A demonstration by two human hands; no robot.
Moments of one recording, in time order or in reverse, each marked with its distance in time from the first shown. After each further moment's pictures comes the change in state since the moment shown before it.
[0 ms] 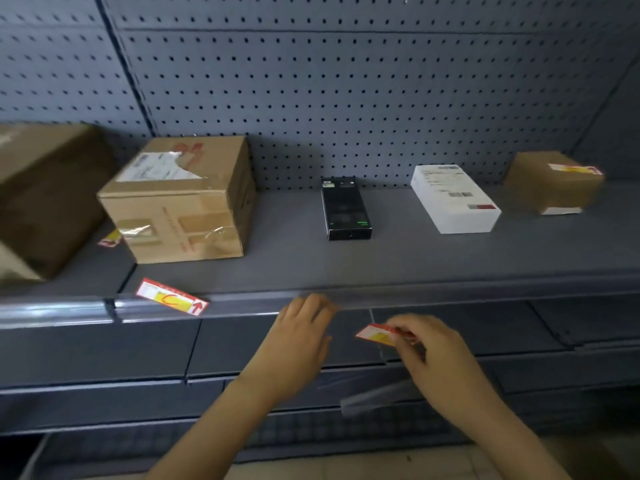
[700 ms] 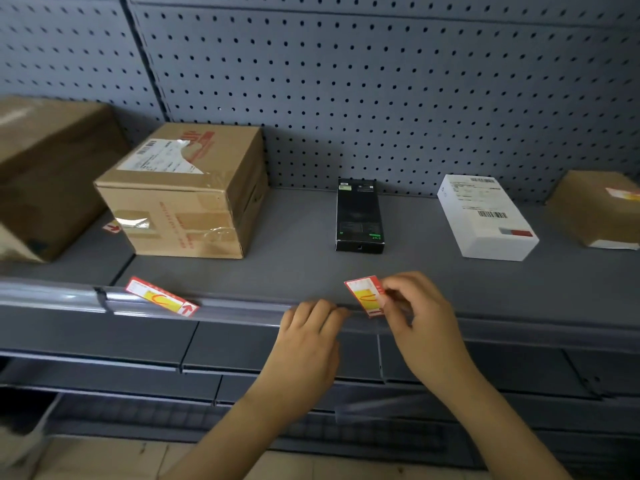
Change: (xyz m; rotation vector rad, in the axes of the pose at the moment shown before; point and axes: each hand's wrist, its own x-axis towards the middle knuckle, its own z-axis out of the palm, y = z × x) left_hand 0.027 0.021 0.012 -0.004 0.166 -0.143; right_hand 0.086 0.007 0.000 0.160 0.097 -0.192
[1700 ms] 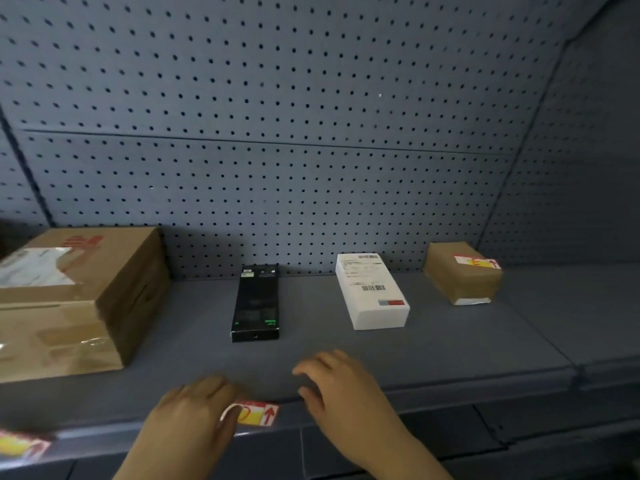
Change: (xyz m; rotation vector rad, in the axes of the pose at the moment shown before) left_hand 0.050 0.002 -0.029 0.081 0.114 0.067; right_hand 0.011 0.012 -0.068 -0.389 -0.244 -0.123
